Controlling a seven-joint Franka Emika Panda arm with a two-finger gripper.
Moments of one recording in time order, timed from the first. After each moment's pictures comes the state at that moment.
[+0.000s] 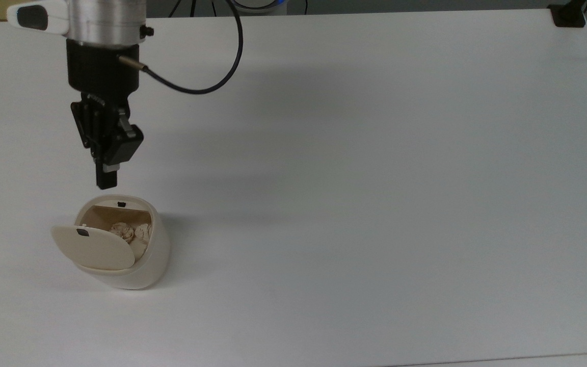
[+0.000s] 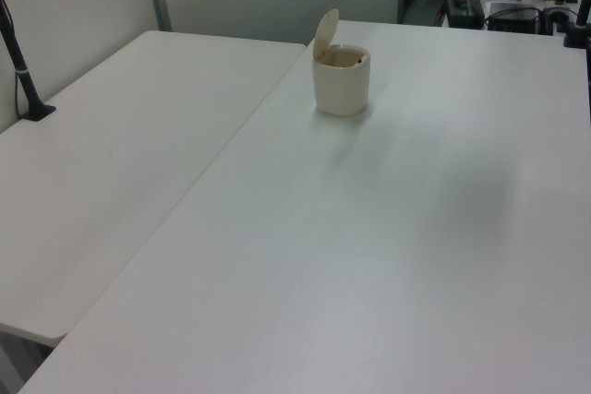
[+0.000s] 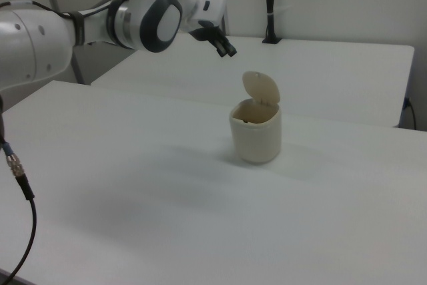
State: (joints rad) arm -0.01 0.38 -0.14 -1.42 0.00 2.50 0.68
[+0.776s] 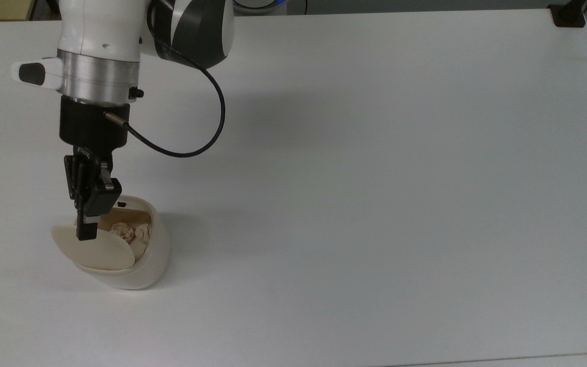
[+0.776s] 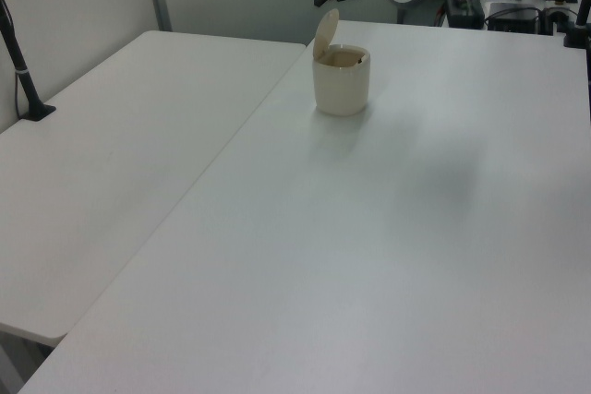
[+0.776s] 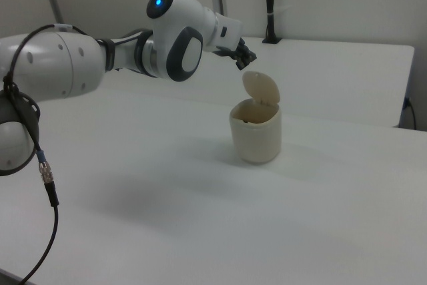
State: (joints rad) arm -0.04 0.53 -0.14 -1.38 0.00 2.78 0.79
